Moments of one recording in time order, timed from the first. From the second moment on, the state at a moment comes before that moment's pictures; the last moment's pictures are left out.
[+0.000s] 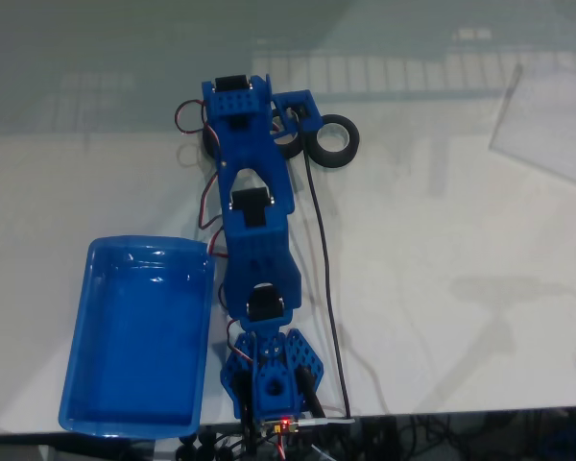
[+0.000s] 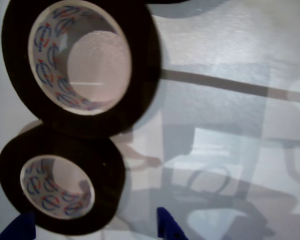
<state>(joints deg) -3.8 74.6 81.7 71.5 -7.8</state>
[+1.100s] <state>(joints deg) -5.0 64.5 76.7 67.3 -9.1</state>
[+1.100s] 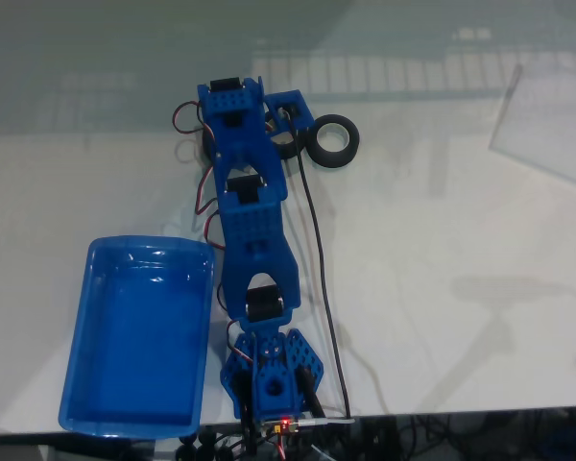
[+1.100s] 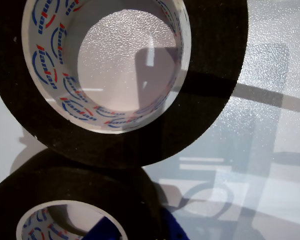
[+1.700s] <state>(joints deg) -16.3 110.7 89.9 68.1 -10.0</state>
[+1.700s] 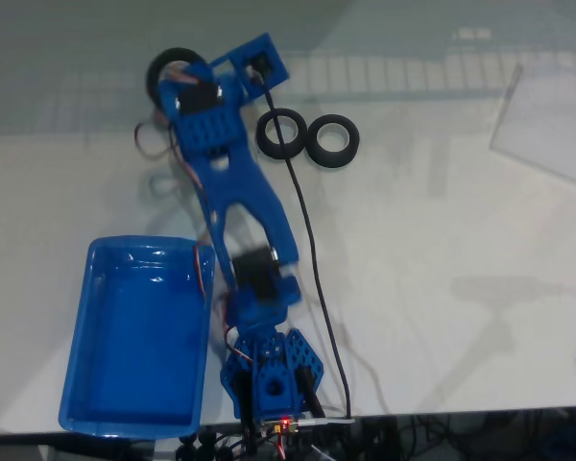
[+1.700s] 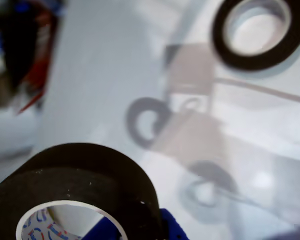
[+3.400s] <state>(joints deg) -57.9 179.8 149.9 71.2 -17.1</state>
